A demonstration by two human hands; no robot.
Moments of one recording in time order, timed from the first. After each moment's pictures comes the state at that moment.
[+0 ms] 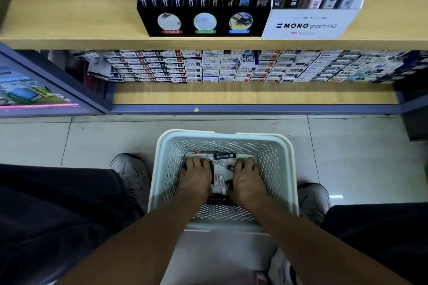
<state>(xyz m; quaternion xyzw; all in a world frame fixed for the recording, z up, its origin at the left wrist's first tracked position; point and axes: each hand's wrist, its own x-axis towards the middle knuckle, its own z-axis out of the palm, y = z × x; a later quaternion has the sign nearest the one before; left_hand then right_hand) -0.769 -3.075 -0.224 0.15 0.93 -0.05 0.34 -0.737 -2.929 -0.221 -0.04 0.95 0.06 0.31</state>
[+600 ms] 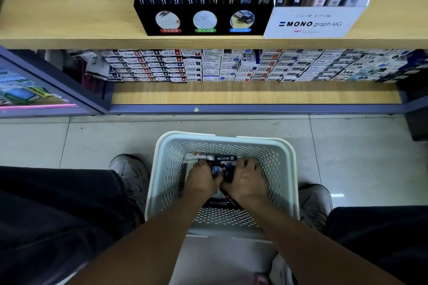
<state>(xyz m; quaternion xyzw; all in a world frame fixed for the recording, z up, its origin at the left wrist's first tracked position) -0.774 -3.062 -0.239 -0.06 0.91 0.23 0.33 -0.743 -2.936 -0.218 0.15 0.94 -0.13 0.28</state>
